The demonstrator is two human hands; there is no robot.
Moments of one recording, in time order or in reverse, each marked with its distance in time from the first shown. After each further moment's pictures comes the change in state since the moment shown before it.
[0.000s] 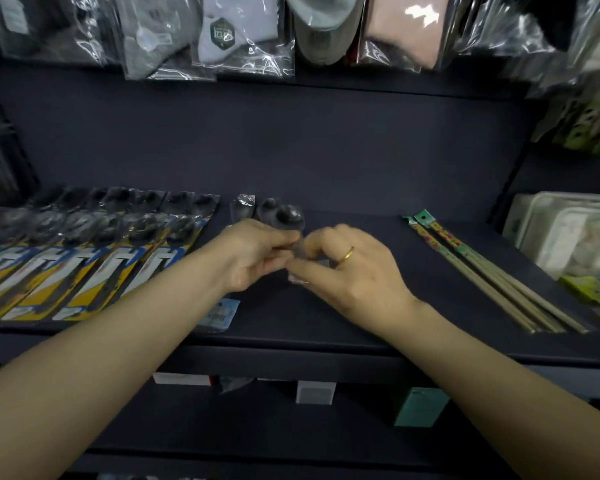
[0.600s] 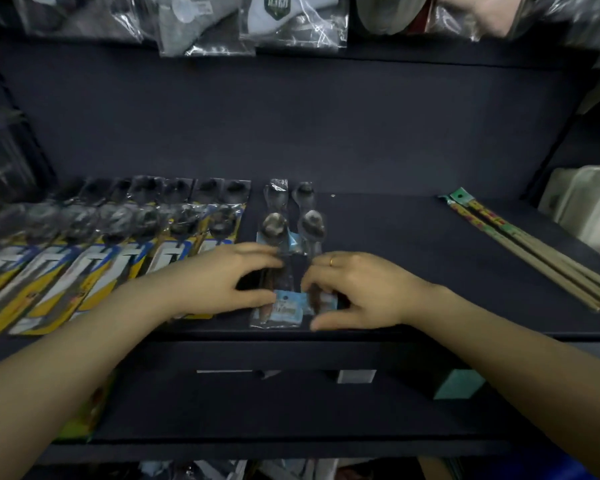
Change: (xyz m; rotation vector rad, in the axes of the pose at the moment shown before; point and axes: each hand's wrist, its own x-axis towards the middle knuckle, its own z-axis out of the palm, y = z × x) left_hand -0.031 -0.015 -0.125 1.500 -0.338 0.403; right_hand 0.026 -0.028 0.038 0.481 -0.792 0.164
